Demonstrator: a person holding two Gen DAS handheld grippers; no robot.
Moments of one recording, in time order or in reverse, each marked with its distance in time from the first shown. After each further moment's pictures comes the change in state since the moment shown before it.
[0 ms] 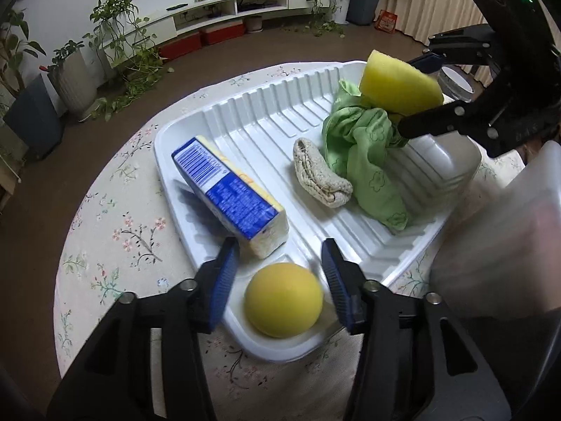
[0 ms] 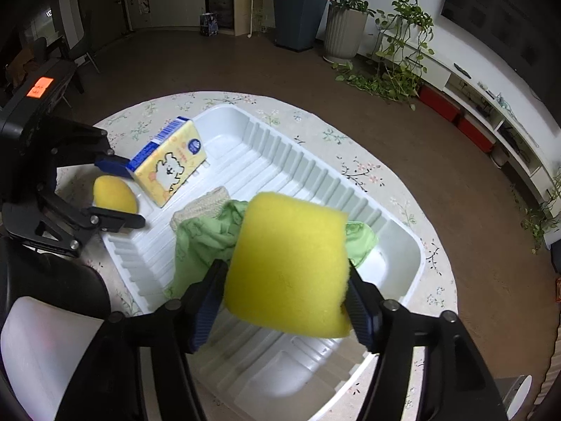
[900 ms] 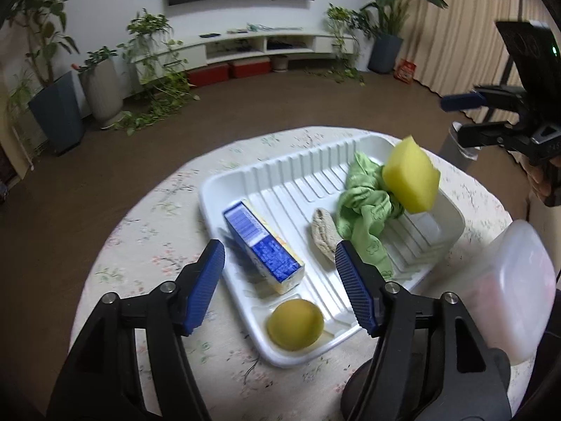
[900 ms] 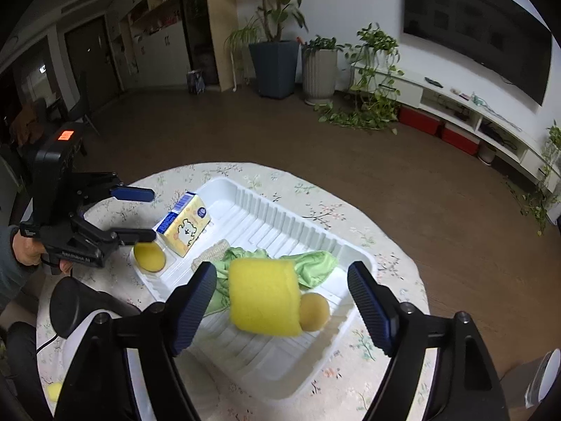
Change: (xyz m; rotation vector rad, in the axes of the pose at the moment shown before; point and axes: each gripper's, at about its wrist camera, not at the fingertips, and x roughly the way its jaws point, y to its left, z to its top) left arm -0.053 0.021 0.018 -0.130 -0.175 0.039; right arm -0.086 -0.036 -0.011 0.153 -0.209 0.033
